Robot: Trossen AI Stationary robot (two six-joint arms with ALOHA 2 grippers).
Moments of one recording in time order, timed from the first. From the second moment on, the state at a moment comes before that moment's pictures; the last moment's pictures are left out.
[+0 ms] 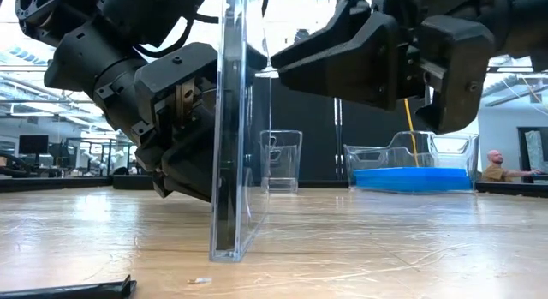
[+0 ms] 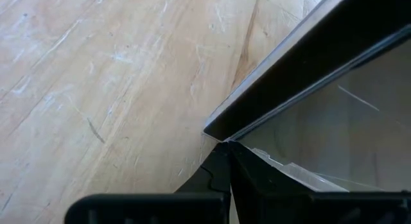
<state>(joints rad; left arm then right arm) -0.39 1.93 0.83 0.31 -0.18 -0.75 0.52 1.91 0.78 0.92 0.56 -0.53</state>
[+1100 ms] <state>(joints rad) -0.39 1.93 0.83 0.30 -0.16 -0.76 0.56 1.91 1.12 0.27 0.71 -0.78</state>
